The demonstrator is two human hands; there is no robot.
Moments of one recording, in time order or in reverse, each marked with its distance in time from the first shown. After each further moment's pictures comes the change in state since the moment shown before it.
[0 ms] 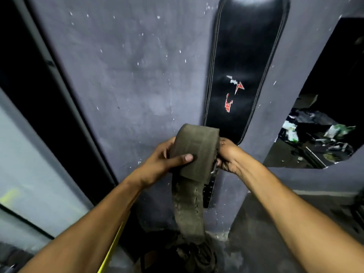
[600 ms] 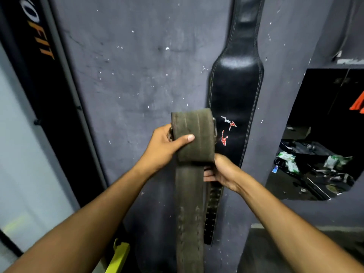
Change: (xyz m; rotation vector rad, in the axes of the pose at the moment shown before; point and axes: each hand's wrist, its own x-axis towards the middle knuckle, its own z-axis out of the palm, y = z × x) left_hand 0.041 0.099 -0.009 0.169 0.339 0.320; right_hand -0.040 -0.053 0.019 -0.132 -0.172 -0.137
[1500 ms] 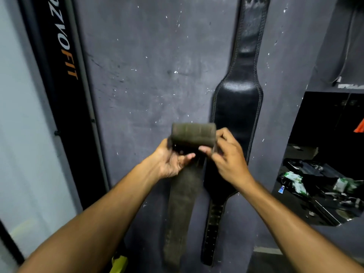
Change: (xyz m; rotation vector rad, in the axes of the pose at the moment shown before) left_hand 0.022 0.034 0.003 -0.566 0.116 -0.792; right_hand -0.009 -0.056 -0.011 -0.692 0.393 -1.164
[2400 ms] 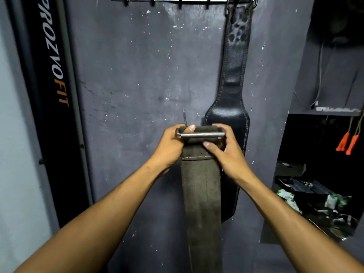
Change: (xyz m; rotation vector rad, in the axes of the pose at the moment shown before) left_hand 0.009 0.050 0.051 0.465 -0.191 0.924; right_hand 0.058 -0.001 -0.035 0.320 0.024 0.332
